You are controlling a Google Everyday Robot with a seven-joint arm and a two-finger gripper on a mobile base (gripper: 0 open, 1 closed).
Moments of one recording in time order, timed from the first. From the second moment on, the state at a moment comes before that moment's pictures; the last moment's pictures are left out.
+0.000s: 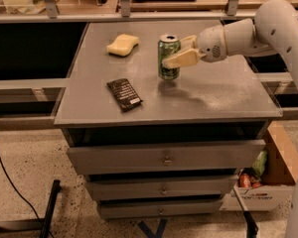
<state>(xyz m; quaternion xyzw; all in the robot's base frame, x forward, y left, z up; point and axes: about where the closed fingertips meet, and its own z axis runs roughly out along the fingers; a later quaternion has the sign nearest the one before) 0.683 -0.083 0.893 -0.51 0.65 0.35 0.44</state>
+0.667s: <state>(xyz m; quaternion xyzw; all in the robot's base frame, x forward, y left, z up) 0.643 -0.043 0.901 -0.58 0.57 0.39 0.43</state>
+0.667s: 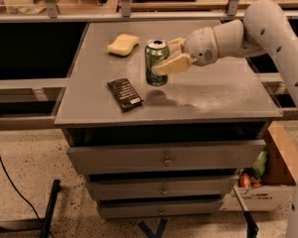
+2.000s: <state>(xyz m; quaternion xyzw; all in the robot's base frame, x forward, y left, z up) 0.636 -0.022 0.868 -0.62 0.54 0.40 0.41</state>
